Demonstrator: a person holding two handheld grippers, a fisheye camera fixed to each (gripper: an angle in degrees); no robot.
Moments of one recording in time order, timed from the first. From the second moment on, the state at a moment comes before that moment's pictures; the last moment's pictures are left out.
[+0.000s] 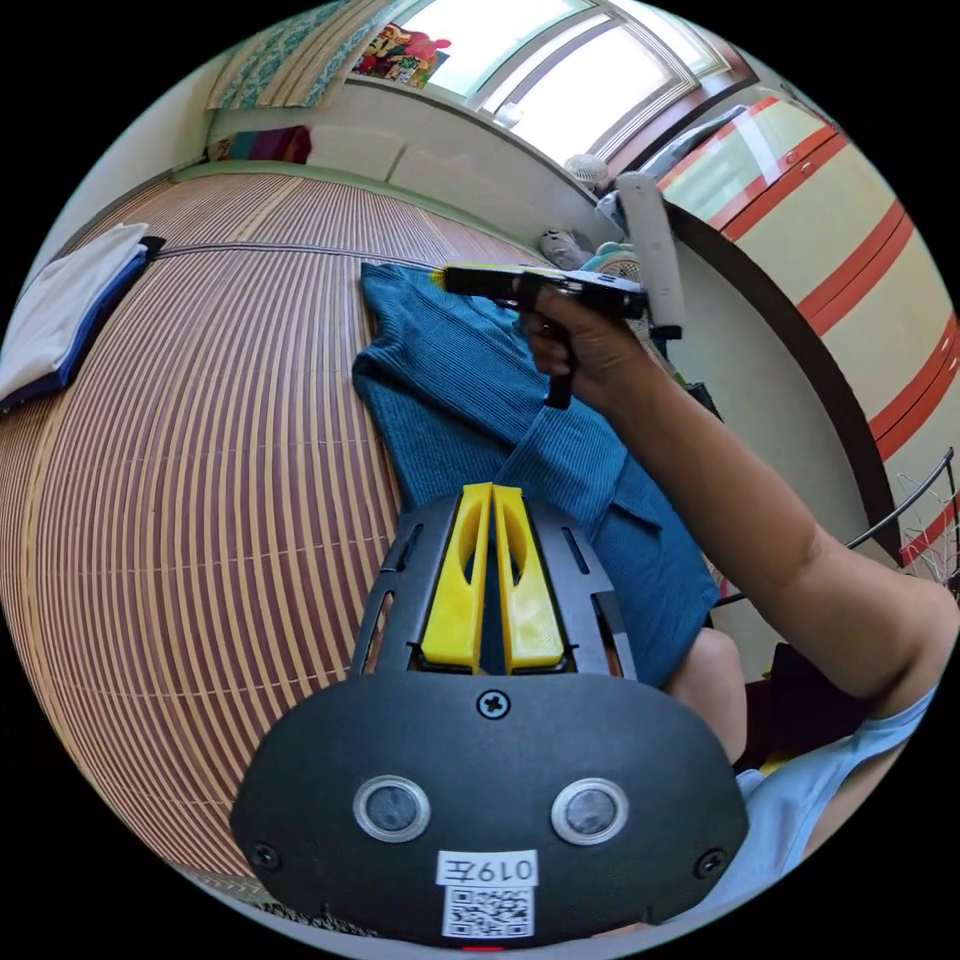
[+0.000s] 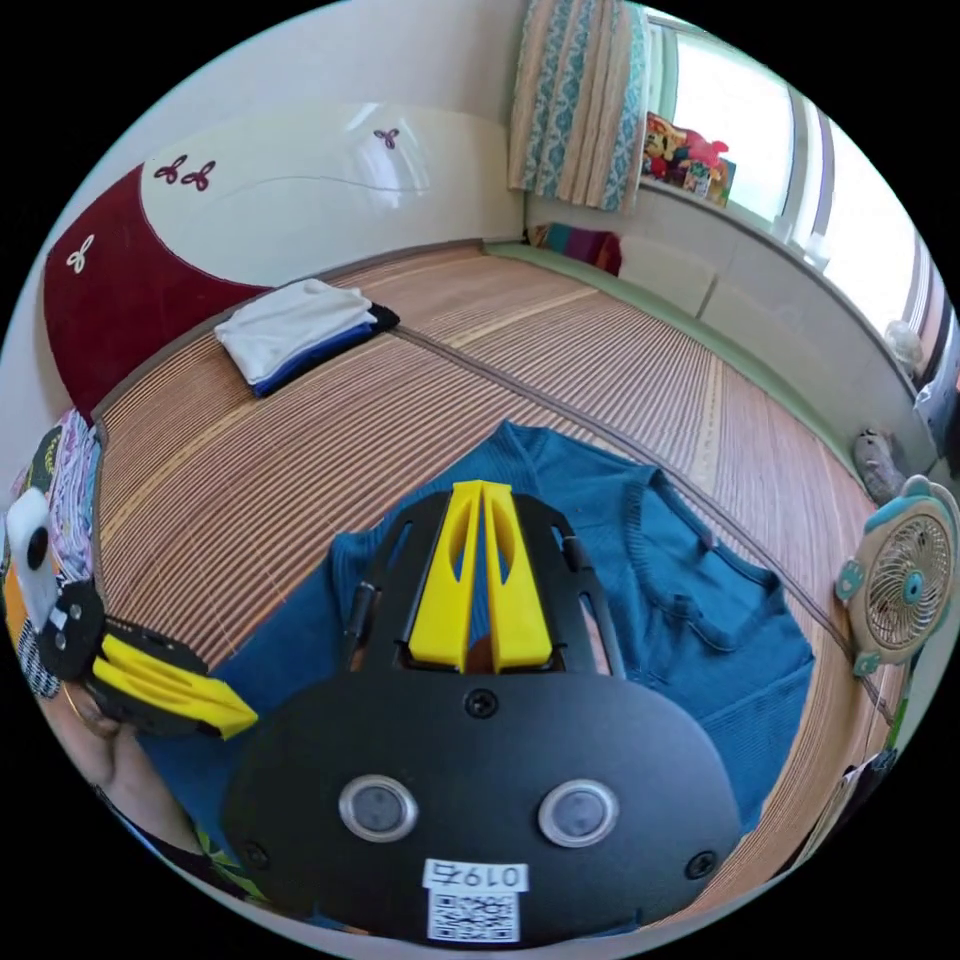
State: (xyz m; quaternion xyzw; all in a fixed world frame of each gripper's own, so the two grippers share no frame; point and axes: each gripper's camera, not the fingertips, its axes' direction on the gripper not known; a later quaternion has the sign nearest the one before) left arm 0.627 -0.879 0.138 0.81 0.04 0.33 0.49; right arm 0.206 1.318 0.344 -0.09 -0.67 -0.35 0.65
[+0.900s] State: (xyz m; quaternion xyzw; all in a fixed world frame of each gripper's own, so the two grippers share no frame) left arm 0.570 -0.863 0.143 0.84 0.10 0.25 0.47; right arm 0.036 1.441 0.099 -0.04 -0.59 -0.58 0.56
